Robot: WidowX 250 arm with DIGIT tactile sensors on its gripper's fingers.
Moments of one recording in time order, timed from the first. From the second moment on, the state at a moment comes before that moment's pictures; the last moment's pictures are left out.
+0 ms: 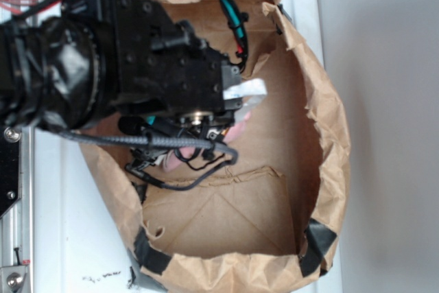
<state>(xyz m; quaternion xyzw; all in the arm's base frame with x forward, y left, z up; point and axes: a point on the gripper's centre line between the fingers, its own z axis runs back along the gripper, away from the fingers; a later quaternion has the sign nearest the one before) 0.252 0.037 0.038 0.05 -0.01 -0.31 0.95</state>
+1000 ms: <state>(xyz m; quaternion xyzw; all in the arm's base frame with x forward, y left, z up) 0.234 0.030 0.023 0.05 0.02 -0.33 0.94</state>
